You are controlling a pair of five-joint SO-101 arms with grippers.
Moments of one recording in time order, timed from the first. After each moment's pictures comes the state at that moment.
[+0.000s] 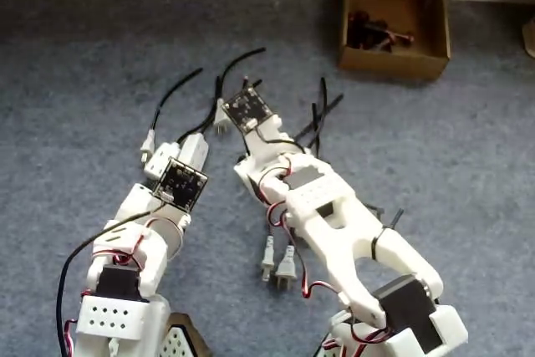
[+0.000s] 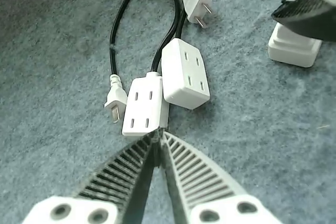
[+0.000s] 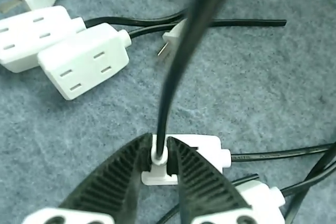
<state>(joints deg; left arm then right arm) -0.6 -89.2 91.5 45.9 -21.0 -32.4 -5.8 46.7 20.8 15.2</state>
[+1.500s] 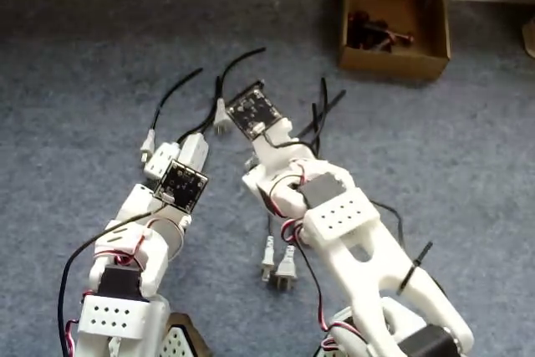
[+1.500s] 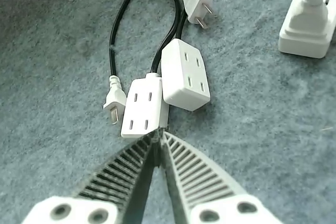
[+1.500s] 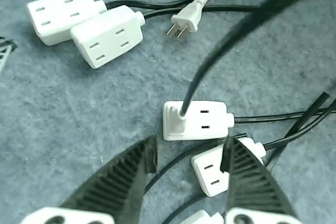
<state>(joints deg) -0.6 -89.2 93.3 43.4 -21.0 -33.6 -30.1 45.1 42.8 15.3</state>
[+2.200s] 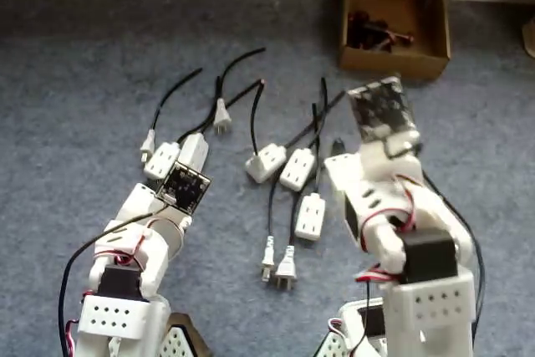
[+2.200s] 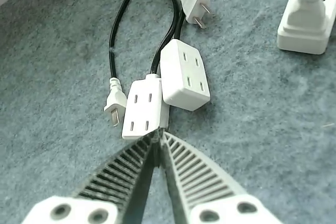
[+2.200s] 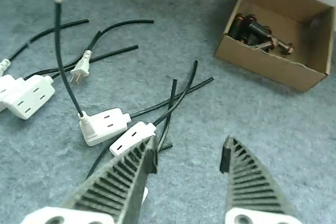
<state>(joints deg) -0.6 -89.2 93.3 43.4 -22.8 -12.0 -62.9 37.8 67.2 12.7</state>
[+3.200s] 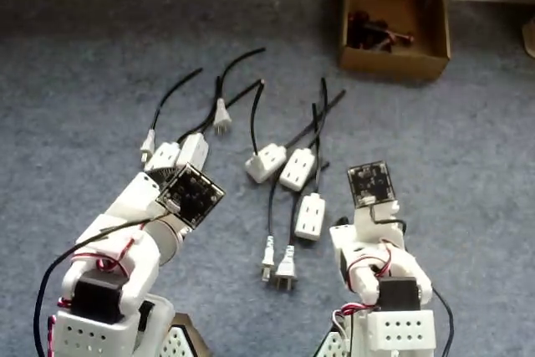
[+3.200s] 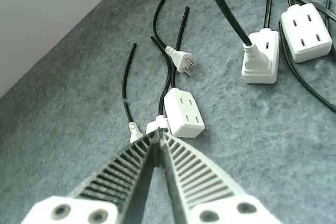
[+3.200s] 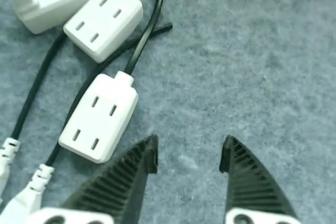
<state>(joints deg) 6.5 -85.8 65.8 65.5 -28.4 -6.1 -92.7 86.9 61.4 13.6</state>
